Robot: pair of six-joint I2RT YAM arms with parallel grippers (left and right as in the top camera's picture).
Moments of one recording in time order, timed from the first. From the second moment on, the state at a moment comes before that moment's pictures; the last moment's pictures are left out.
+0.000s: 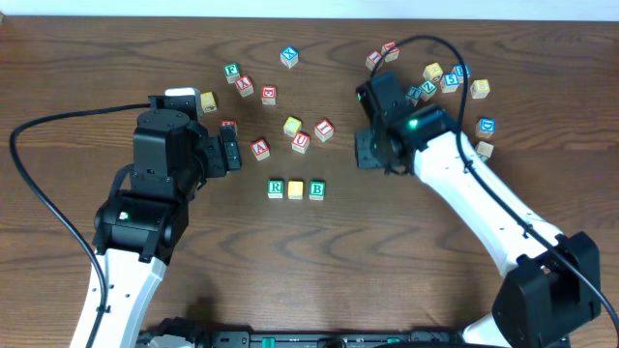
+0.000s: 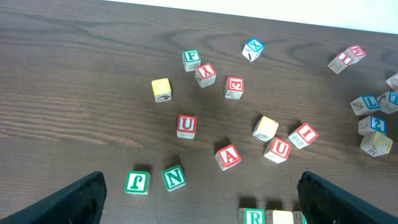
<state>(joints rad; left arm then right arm) -0.18 1.08 1.03 -0.61 -0.09 -0.22 0.50 1.71 1.36 -0.90 0.09 0.42</state>
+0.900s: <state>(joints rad) -0.18 1.08 1.03 -0.61 -0.09 -0.22 0.74 1.71 1.10 -0.65 0.24 0.71</state>
